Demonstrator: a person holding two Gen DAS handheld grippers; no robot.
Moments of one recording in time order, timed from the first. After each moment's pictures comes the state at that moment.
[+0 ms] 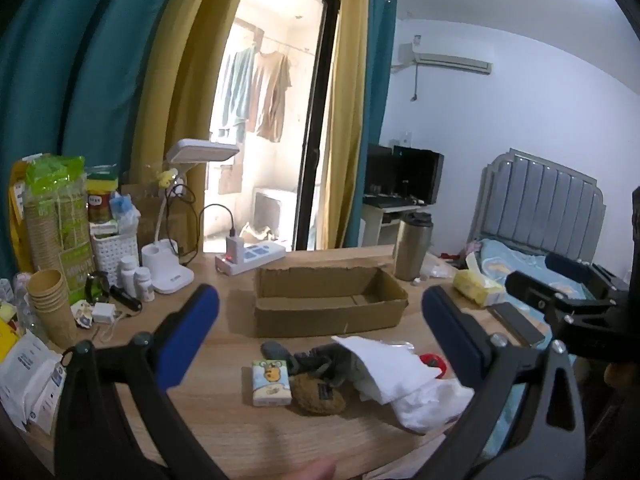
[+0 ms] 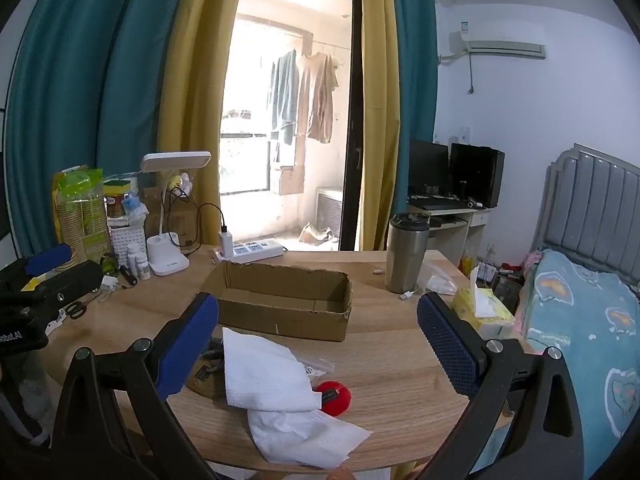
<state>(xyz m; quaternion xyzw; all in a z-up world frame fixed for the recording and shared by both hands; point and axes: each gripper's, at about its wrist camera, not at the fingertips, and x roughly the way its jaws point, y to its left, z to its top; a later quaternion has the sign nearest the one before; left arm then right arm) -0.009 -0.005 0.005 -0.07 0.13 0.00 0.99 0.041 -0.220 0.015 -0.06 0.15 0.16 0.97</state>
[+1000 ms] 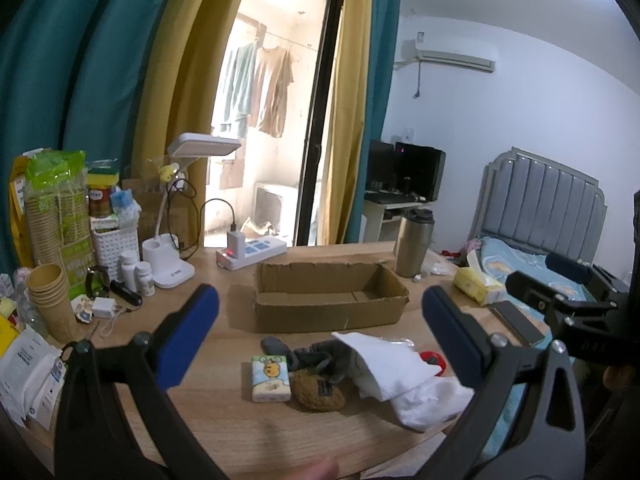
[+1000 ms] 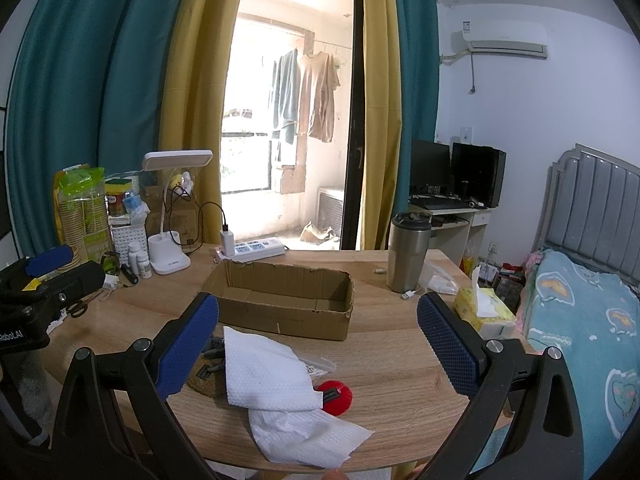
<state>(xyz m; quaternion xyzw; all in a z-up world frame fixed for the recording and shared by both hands) -0.008 -0.005 -0.001 -0.07 0.14 0.00 0.99 0.040 -0.219 0.015 -0.06 0.15 0.16 0.97</state>
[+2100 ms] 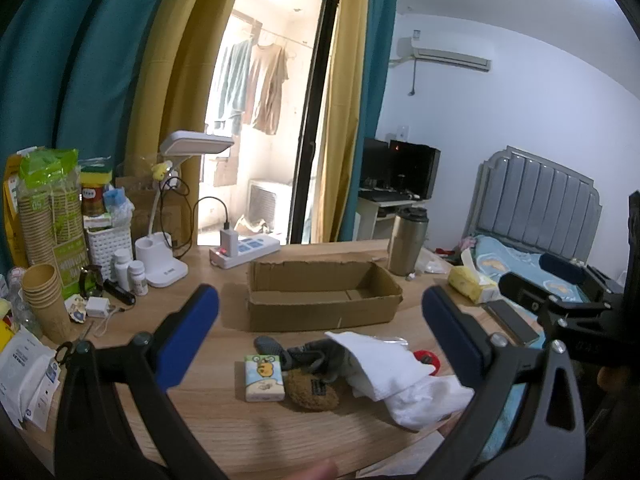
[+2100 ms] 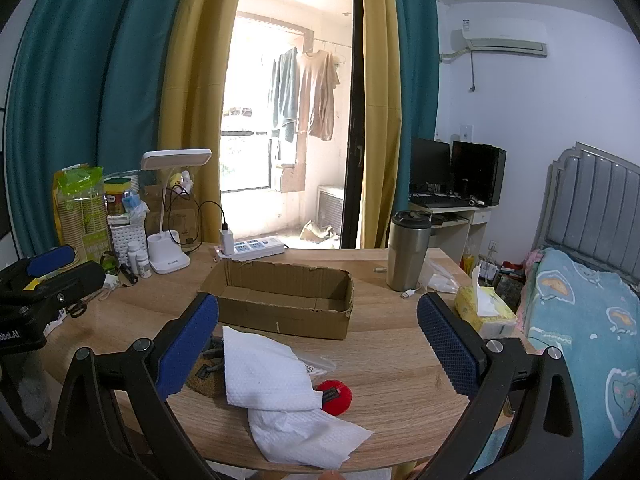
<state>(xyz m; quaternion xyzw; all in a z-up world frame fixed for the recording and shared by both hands) -0.006 -0.010 -0.005 -0.08 0.14 -0.01 0.99 0.041 -0.218 0.011 -0.07 0.15 0.16 0.97</state>
